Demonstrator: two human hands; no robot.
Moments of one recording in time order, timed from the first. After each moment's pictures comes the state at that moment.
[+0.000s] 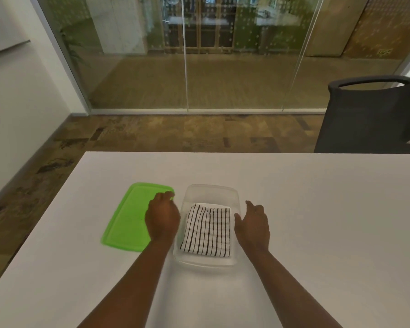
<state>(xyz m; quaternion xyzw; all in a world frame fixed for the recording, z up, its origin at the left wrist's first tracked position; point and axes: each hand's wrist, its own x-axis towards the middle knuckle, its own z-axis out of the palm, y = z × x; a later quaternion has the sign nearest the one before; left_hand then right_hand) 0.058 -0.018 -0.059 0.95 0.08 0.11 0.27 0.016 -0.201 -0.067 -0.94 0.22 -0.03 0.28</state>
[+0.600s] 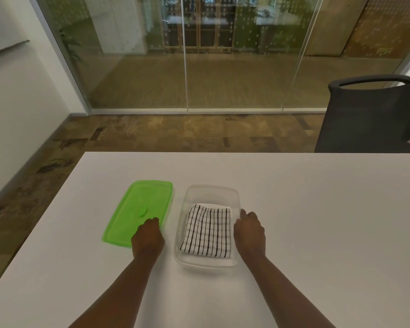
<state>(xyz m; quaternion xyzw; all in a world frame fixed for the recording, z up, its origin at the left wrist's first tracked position) 0.044 0.024 -0.109 0.99 0.09 -0.05 0.09 0.013 -0.194 -0.075 -0.96 0.19 0.01 0.22</state>
